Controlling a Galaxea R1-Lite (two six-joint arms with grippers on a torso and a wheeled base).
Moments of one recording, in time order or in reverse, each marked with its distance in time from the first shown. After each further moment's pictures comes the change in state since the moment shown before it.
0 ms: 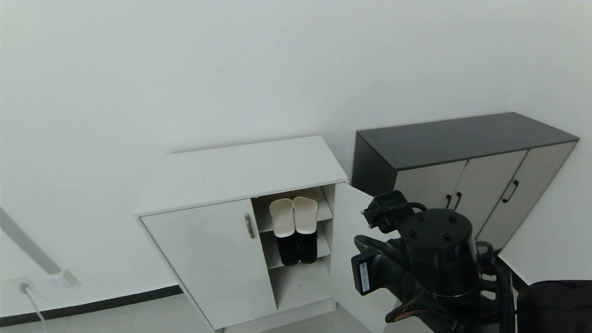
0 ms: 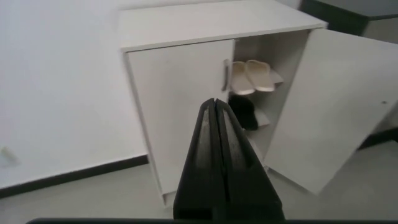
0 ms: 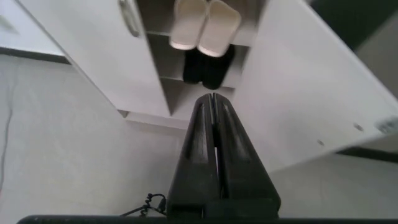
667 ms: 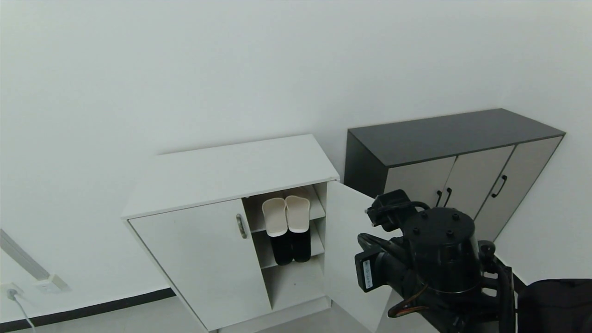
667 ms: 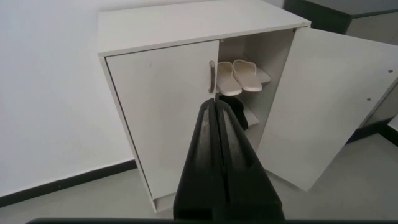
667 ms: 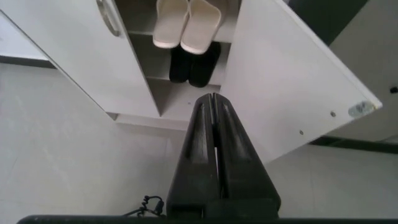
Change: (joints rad) left arm -0.001 0.000 0.001 0.000 0.001 -0.001; right arm -0.009 0.000 0.016 -0.026 0.000 -0.014
